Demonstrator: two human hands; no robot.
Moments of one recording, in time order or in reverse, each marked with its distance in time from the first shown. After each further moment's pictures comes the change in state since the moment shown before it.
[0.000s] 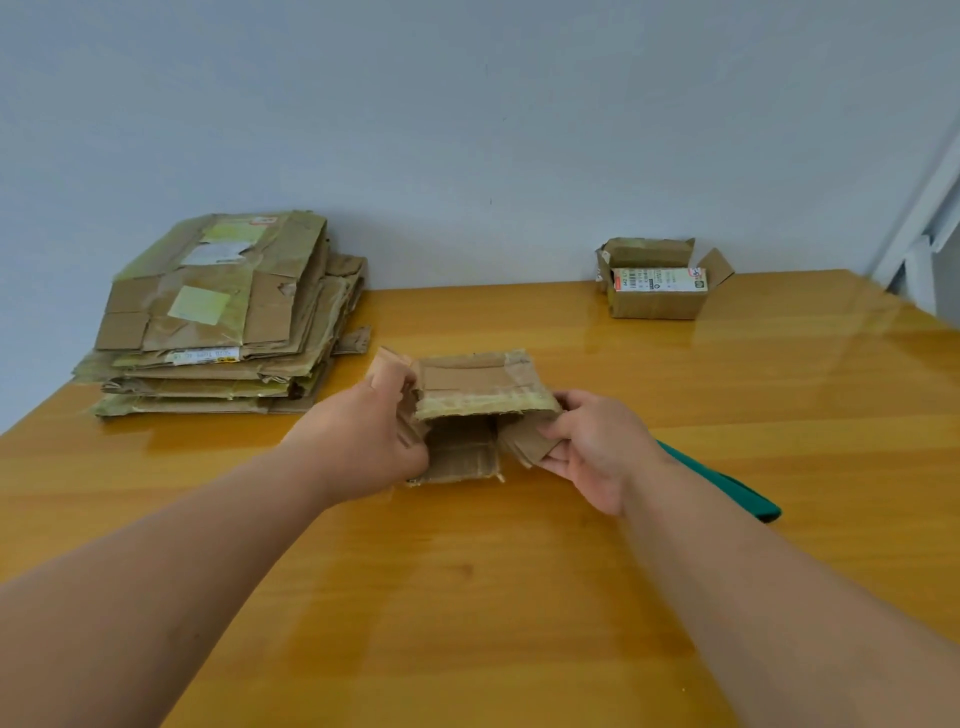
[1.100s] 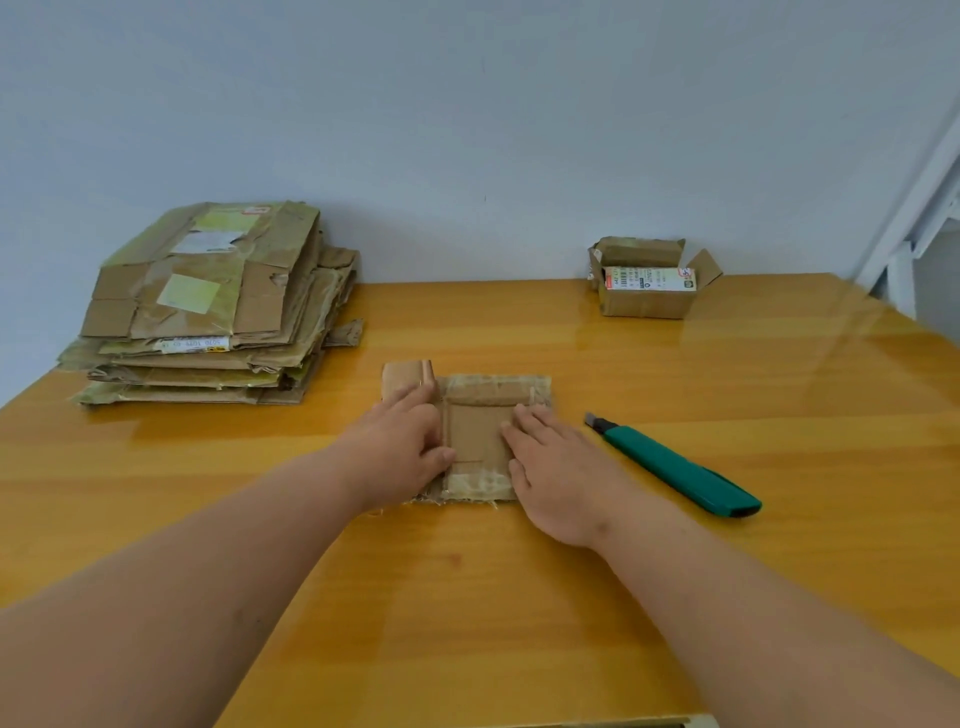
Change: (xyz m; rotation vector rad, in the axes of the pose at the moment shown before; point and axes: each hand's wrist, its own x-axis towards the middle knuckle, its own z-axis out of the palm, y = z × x) left_hand 0.009 0.015 0.035 0.104 -0.230 0.070; right_hand -0.008 0.029 -0.003 -1.665 -0.084 -0.387
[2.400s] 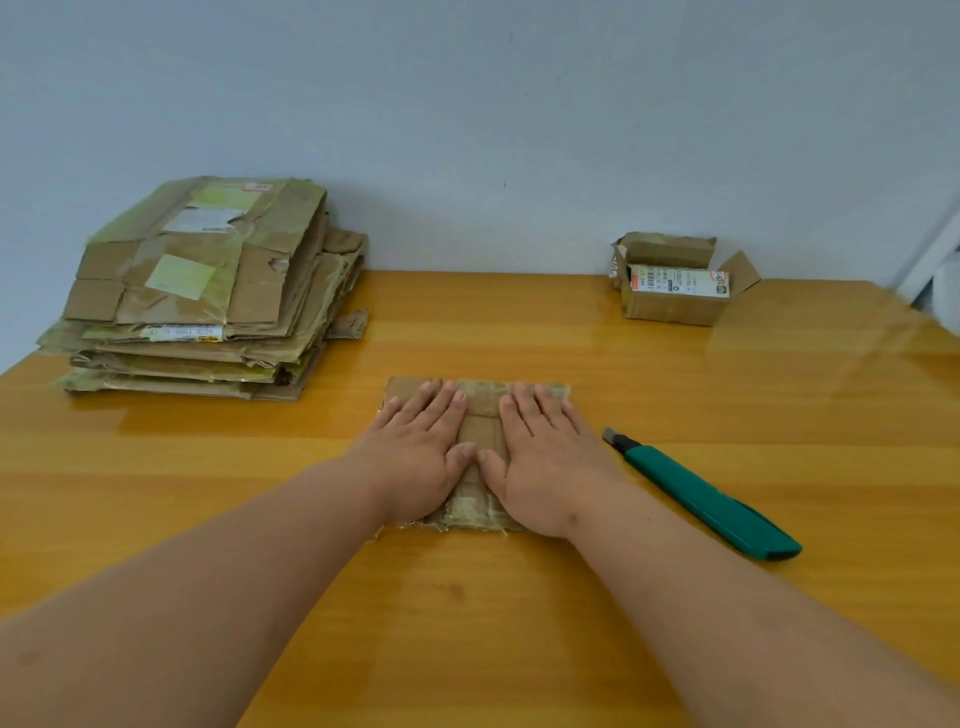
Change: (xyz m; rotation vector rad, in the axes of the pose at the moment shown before) left_hand 0.029 -0.005 0.025 0.153 -0.064 0.025; right_hand 0.042 -0.005 0.006 -0.152 -0.023 0.046
